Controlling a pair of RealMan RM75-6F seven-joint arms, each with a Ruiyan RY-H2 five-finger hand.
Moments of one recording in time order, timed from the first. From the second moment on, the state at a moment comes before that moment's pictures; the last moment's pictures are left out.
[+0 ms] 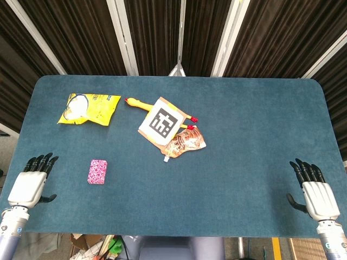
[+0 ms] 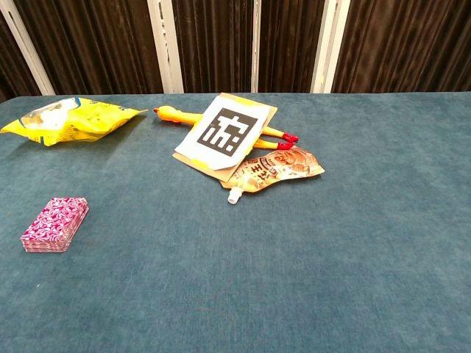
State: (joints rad) left arm -0.22 -1.10 0.01 -1.87 1.24 1.30 0.45; right arm 0.10 -1.07 0.03 -1.69 -1.45 1.37 -0.06
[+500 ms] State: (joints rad) left arm -0.30 -1.11 -0.02 -1.88 1.11 1.19 0.55; right arm 0.10 -1.07 0.03 -1.69 -1.45 1.36 -0.06
